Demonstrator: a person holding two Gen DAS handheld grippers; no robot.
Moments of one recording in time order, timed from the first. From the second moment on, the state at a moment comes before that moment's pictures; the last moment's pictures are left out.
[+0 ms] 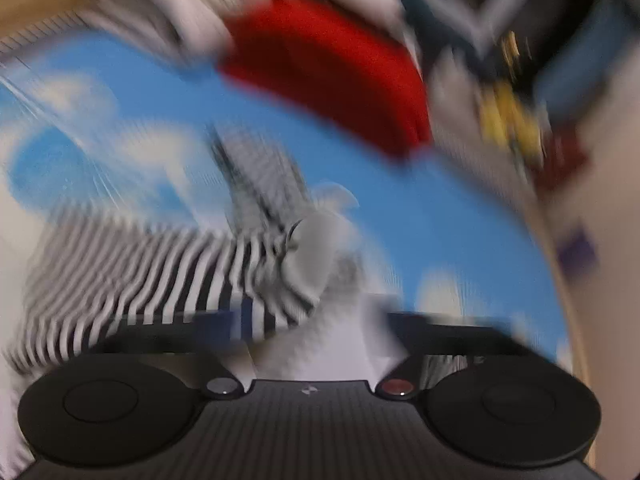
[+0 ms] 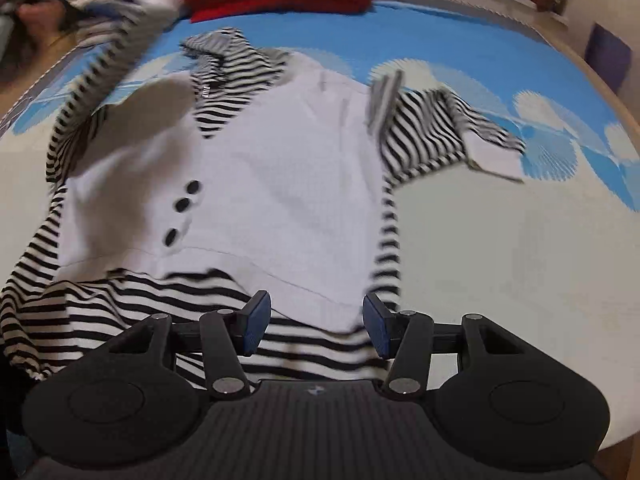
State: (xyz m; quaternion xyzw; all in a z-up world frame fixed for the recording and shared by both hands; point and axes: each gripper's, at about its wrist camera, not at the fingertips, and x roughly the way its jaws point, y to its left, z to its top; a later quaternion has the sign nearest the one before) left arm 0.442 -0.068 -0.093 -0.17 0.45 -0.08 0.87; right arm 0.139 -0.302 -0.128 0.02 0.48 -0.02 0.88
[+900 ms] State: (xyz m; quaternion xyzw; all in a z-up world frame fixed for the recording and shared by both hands) left arm 0.487 0.136 -0.215 -0.08 0.53 0.17 0.83; right arm 0.429 -0.259 -0.217 0.27 0.46 -0.05 0.84
